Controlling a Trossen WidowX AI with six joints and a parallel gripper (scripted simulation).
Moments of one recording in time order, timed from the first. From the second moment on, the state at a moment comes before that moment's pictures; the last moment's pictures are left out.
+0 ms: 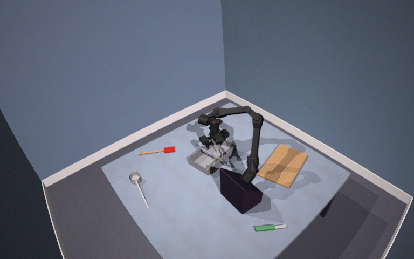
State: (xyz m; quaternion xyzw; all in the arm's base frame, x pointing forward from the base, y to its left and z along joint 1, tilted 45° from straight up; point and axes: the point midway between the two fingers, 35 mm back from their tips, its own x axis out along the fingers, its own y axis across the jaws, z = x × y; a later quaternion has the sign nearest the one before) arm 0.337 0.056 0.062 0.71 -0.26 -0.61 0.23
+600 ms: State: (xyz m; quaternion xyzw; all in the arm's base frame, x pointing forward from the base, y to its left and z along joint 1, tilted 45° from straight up) arm 0.339 0.042 0.063 0.68 -0.25 -0.63 0.28
